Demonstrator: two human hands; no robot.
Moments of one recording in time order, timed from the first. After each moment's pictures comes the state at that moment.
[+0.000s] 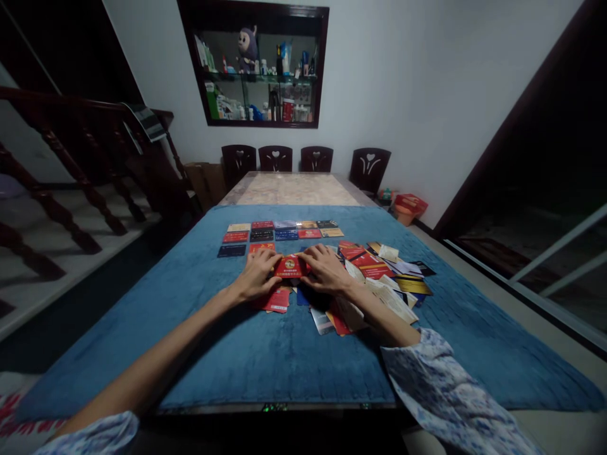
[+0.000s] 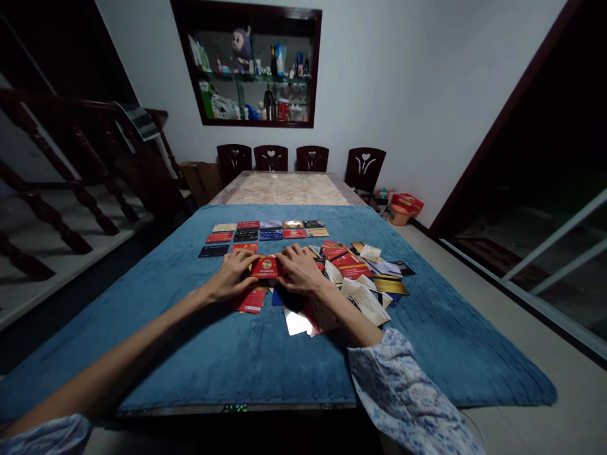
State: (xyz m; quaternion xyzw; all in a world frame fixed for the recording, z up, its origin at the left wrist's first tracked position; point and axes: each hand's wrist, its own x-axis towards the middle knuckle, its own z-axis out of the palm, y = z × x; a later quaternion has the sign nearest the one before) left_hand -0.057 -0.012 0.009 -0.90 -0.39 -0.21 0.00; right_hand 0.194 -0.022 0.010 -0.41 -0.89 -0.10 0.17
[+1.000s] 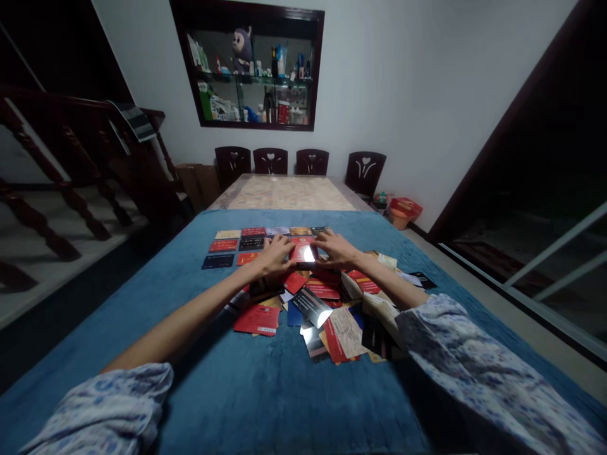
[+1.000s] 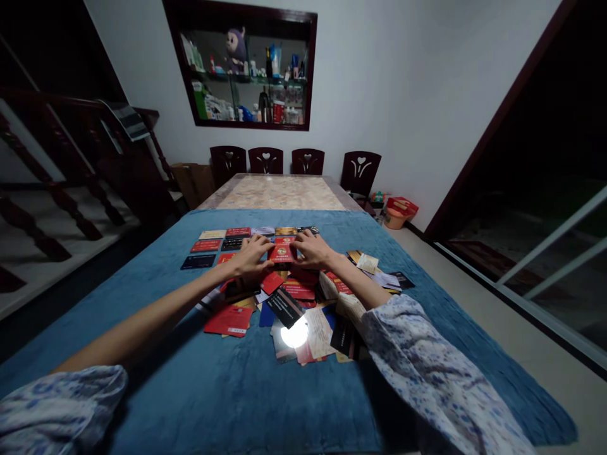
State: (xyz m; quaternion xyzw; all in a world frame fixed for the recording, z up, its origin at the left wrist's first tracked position) left_hand 0.017 0.065 0.041 -0.91 -0.41 -0.07 0.03; right_hand 0.253 0.059 0.047 -0.44 -0.89 -0.09 0.04
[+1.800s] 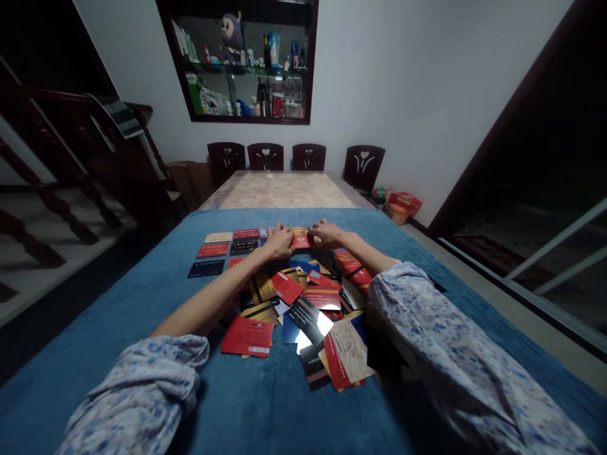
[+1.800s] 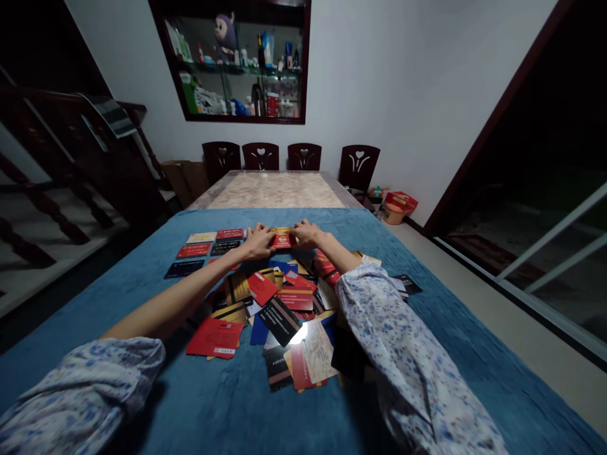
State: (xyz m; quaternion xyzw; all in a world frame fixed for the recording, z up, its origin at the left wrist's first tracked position) left_hand 0.055 0.137 0.033 -0.88 -0.47 -0.03 0.04; right_hand 0.250 0.133 0.057 -0.51 -0.85 -0.04 -0.07
